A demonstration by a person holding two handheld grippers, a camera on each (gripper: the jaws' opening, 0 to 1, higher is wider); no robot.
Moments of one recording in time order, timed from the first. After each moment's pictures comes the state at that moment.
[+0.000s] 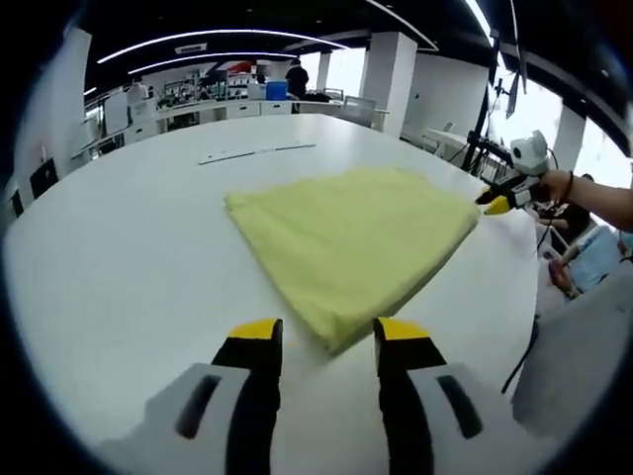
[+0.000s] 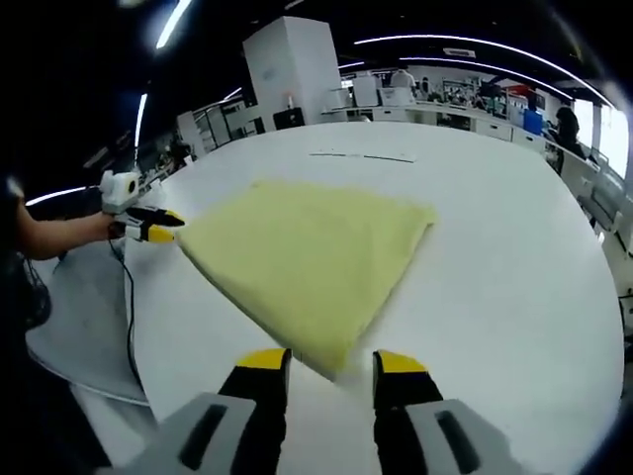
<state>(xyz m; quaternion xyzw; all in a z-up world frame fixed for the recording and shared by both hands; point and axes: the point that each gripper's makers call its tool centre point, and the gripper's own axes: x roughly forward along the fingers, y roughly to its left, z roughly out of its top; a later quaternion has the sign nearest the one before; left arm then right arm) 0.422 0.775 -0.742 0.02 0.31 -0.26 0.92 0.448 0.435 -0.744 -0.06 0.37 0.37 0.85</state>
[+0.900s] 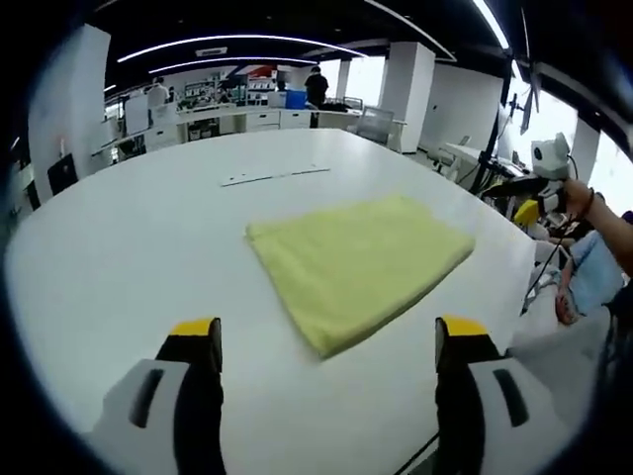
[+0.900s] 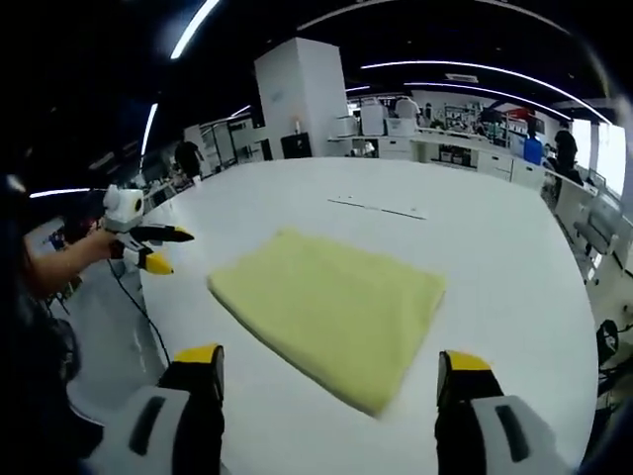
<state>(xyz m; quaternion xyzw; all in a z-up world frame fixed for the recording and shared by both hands) 0.402 0.785 -0.679 0.00 0.30 -0.22 0.93 0.432 0.470 -0.654 -0.05 0.31 0.37 0.87</state>
